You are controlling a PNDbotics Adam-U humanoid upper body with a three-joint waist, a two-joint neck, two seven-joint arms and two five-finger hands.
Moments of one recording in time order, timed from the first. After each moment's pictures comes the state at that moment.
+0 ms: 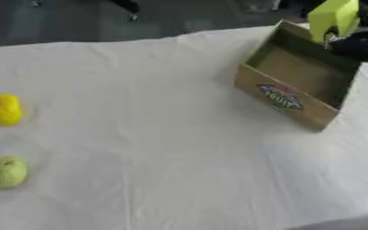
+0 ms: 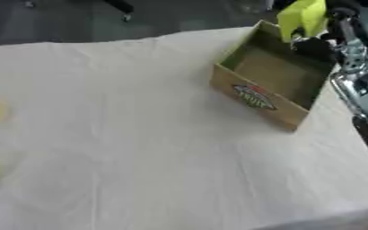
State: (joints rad) left arm -0.38 0.41 -0.12 -1.74 -0.10 -0.07 0.42; right arm -0.29 -0.86 -0.08 -1.73 -0.18 0.68 -0.41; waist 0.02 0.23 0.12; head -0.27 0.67
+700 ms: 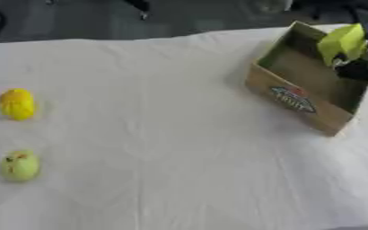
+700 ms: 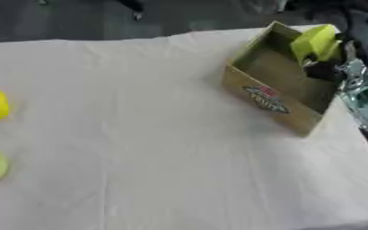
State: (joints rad) left arm -0.37 0.42 -0.10 -1.75 -0.11 -0.06 0.46; right arm -0.29 -0.87 -0.04 -1.61 0.01 0.63 -0.27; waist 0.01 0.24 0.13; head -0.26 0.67
